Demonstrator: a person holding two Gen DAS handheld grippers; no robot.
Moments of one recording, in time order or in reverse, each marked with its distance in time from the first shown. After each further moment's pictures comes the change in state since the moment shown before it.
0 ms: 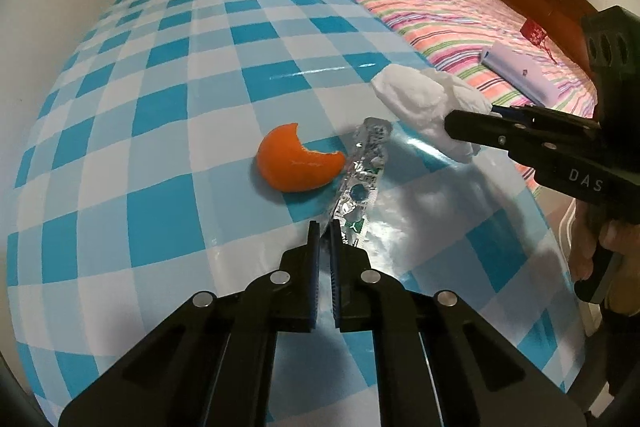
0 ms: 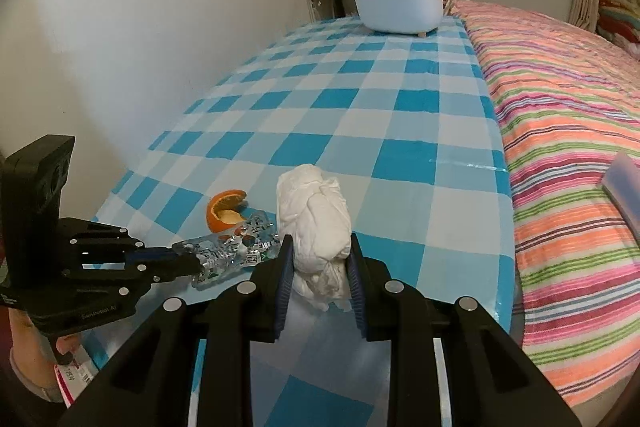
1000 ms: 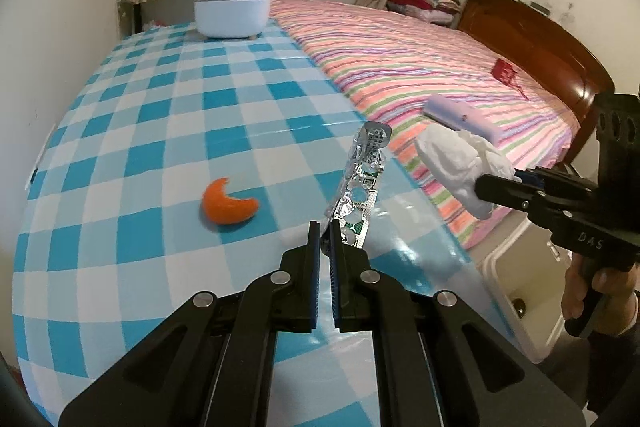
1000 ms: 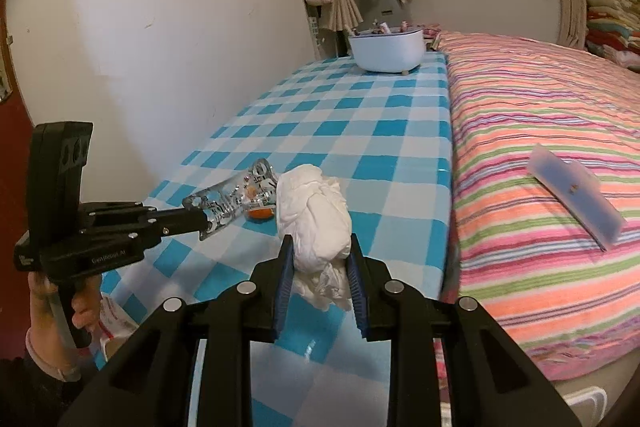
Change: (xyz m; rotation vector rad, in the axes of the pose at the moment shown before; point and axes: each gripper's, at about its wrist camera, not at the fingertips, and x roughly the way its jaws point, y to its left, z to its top) left arm -0.064 -0.069 -0.002 -0.001 -0.190 -0.039; right arm -0.116 -0.012 -0.043 0.001 -0.129 0.014
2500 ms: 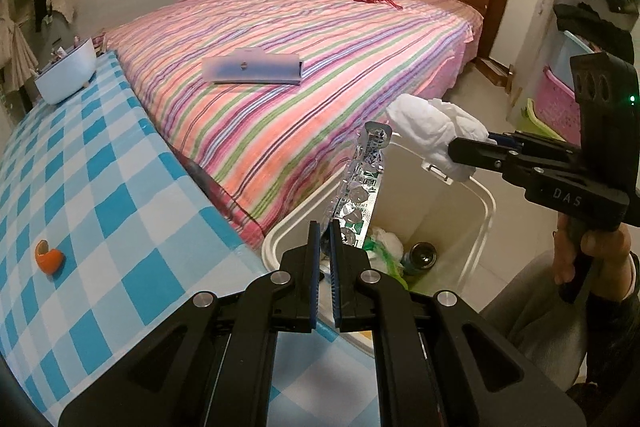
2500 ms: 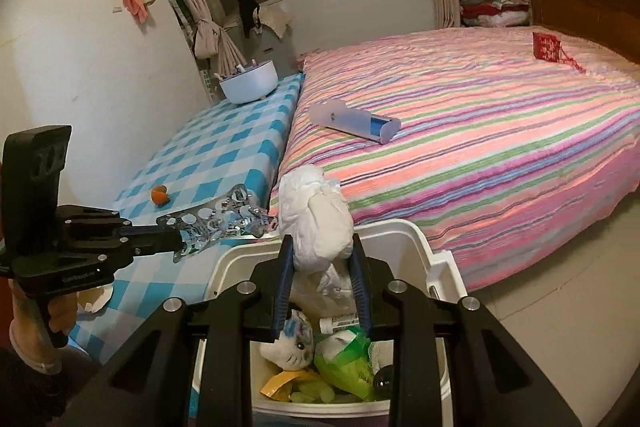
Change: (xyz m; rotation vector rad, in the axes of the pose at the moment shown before) left arm 0.031 -0.218 -0.031 0.409 0.117 -0.217; right arm -0.184 -0.106 -0.138 0.266 -0.152 -0.271
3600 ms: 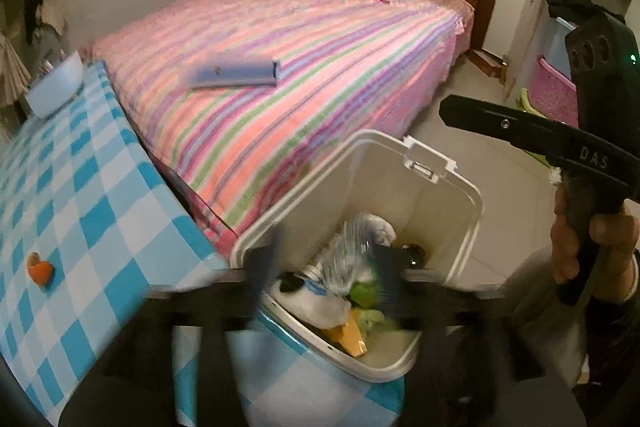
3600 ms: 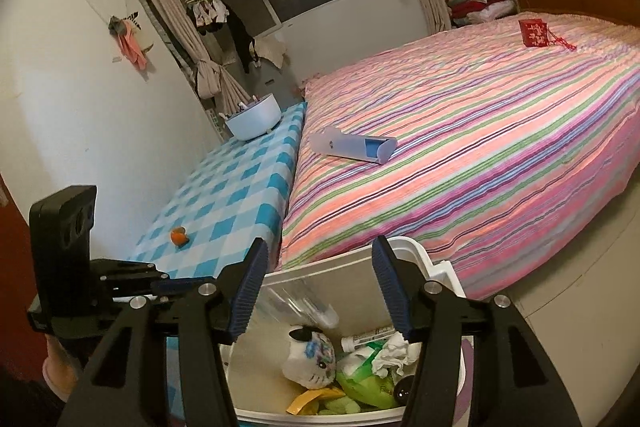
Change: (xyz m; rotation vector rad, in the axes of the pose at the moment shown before) left arm 0.010 -0.027 0.004 0.044 -0.004 0.003; right arm -0.014 -0.021 0.007 0.127 -0.101 0.079
